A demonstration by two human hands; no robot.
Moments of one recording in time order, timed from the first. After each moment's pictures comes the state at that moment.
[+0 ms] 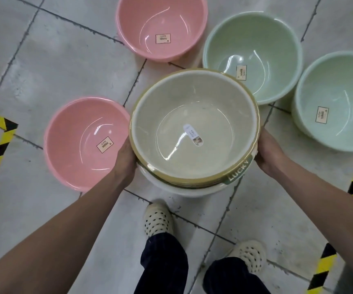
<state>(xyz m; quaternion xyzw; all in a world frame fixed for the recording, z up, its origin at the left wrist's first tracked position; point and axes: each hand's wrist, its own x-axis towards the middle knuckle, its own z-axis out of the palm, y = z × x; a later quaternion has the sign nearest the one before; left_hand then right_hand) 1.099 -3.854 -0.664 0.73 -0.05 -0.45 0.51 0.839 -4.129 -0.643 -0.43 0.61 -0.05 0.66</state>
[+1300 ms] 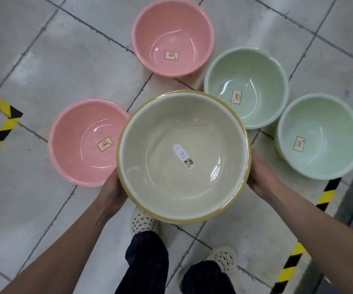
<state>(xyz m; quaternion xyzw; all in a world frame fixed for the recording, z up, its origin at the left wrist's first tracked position) 1.061 -3.806 -0.579 0.64 0.14 -0.51 0.56 0.838 -4.133 -0.568 -0.45 0.56 0.05 0.69</state>
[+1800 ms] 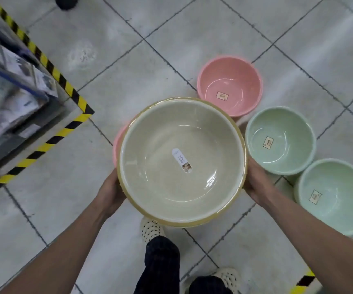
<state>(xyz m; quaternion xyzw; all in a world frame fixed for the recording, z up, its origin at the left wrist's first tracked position) 1.153 -3.688 -0.440 0.62 0.23 -0.40 0.63 1.007 -4.060 -0.437 -0.53 0.46 0.11 0.70</state>
